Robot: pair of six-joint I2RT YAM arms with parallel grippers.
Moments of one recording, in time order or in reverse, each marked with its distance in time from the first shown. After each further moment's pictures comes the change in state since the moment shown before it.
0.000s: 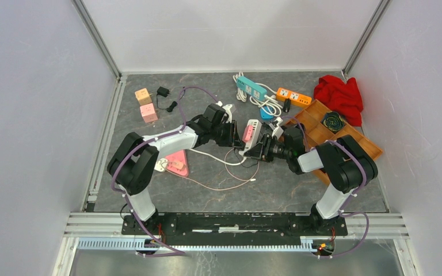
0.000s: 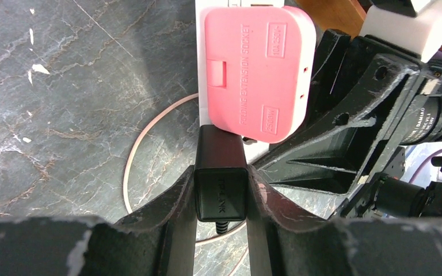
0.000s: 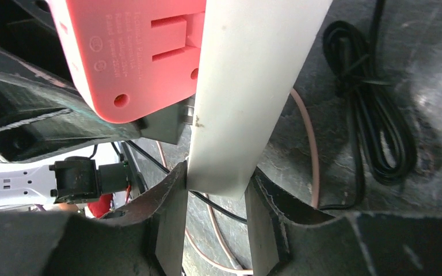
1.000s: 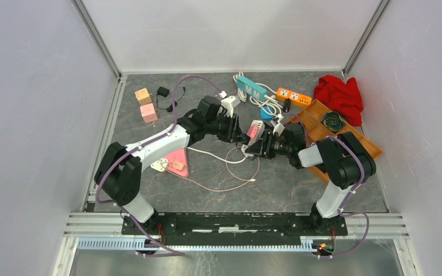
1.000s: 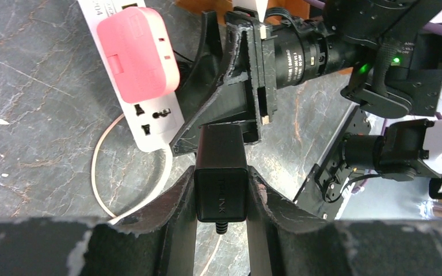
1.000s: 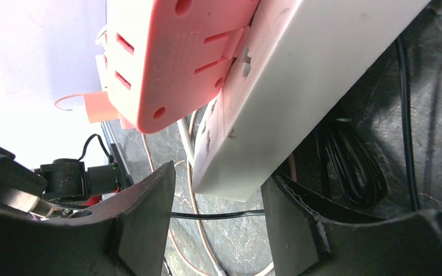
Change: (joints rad) left arm -0.003 -0.140 0.042 -0.041 0.129 0.152; right arm -0.042 0.038 0.068 -0.082 -0.037 -0.074
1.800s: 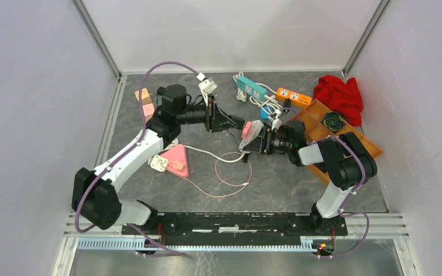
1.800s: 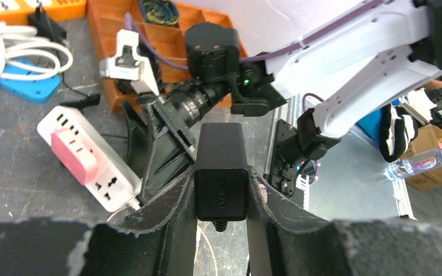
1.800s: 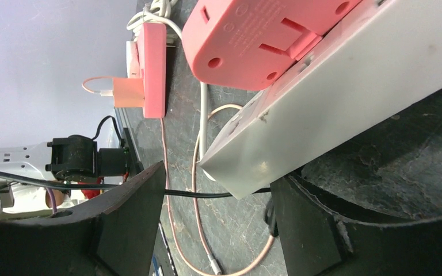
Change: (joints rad) left arm 0.166 -0.240 -0.054 0.220 0.392 0.050; right arm -0.005 -0.013 0.033 0.041 -0.114 -0.043
